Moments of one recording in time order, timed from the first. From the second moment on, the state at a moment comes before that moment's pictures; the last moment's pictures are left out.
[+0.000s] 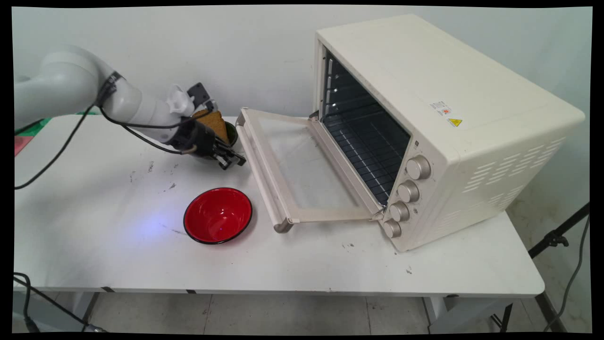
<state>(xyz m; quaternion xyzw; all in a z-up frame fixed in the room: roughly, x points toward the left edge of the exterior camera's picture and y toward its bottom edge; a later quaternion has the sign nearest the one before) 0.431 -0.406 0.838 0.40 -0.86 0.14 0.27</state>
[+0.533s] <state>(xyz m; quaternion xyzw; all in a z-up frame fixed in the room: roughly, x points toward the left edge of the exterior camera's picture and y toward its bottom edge) 0.404 -0.419 0.812 0.42 -0.86 0.13 0.28</state>
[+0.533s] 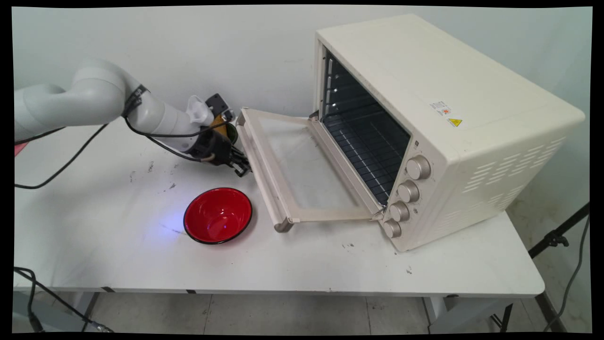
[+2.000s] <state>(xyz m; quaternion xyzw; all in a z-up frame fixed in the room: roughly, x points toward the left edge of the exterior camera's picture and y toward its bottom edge) 0.356 -0.458 0.917 0.37 -0.83 0.14 0.38</state>
